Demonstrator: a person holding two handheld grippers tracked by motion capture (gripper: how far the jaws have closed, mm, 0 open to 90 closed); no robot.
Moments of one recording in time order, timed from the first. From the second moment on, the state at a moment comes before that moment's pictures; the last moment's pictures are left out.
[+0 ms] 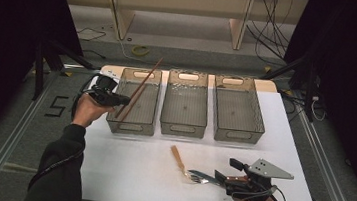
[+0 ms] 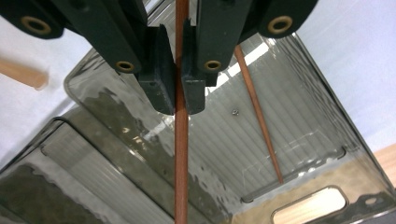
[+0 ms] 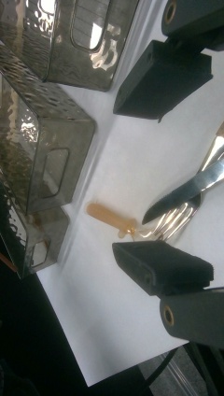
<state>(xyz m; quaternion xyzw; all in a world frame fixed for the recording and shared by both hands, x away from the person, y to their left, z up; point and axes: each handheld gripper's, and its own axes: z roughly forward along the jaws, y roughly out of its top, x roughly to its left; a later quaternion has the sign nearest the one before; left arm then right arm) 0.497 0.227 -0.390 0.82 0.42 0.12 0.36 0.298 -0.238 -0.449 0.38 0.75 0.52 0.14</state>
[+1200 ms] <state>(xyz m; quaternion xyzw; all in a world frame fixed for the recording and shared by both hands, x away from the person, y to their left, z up) 0.499 0.234 -0.417 0.80 0.49 0.10 0.33 0.298 -0.239 -0.449 0.38 0.75 0.52 0.14</state>
